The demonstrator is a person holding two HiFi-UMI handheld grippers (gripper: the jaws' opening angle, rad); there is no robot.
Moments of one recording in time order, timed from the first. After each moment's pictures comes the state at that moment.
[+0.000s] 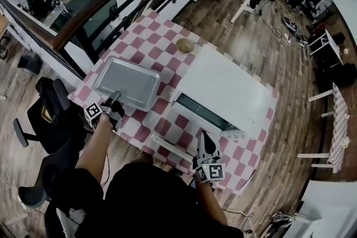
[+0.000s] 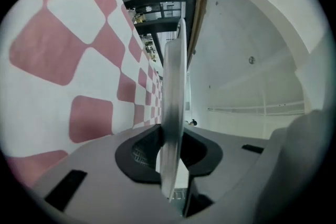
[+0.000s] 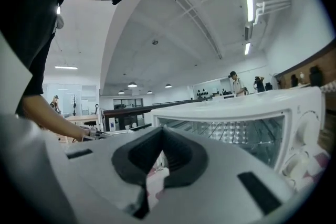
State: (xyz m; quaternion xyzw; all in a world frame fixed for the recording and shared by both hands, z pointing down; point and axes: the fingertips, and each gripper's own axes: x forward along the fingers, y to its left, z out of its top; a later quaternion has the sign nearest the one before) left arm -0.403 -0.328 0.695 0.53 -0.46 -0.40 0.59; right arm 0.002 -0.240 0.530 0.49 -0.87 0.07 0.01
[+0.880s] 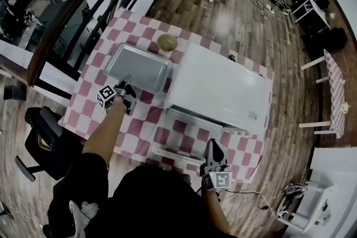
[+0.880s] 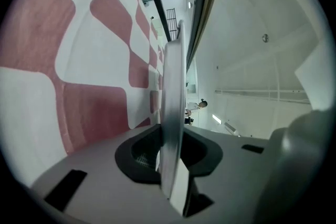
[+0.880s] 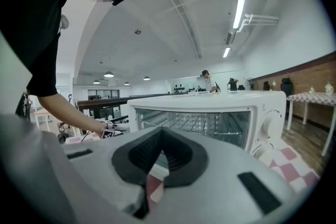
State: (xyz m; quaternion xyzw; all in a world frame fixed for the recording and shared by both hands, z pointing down) left arm -0.321 -0.520 0.745 0.57 -0.43 -0.30 0.64; right arm 0.035 -0.246 0.548 0.60 -0.79 0.09 0.07
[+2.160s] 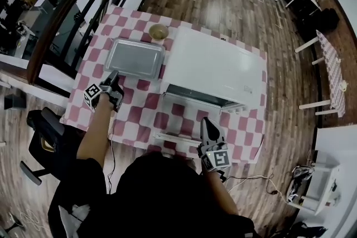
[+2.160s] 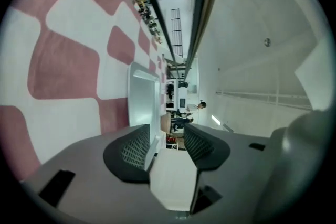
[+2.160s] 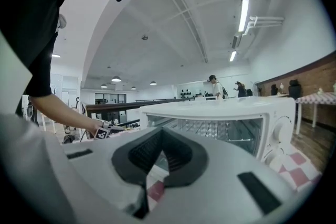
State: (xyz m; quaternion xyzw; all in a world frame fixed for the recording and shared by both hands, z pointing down) left arm -0.357 -0.463 0.716 0.55 -0.42 -0.30 0.65; right arm 0.009 -0.238 0.533 0.57 -0.82 0.06 0.05
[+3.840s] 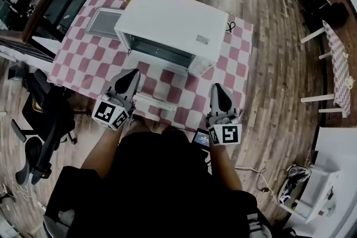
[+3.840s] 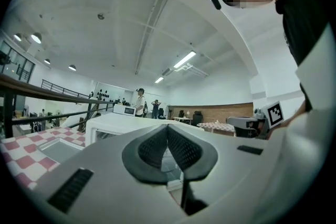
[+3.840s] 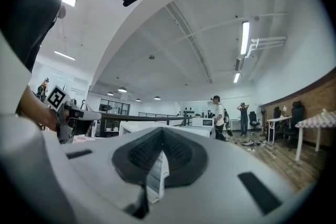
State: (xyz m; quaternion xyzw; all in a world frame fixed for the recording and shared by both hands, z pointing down) left arm -0.019 -0.194 0.476 0.90 -0.43 -0.05 0.06; right arm 0.233 -0.157 0.465 0.56 -0.83 -0.05 0.00
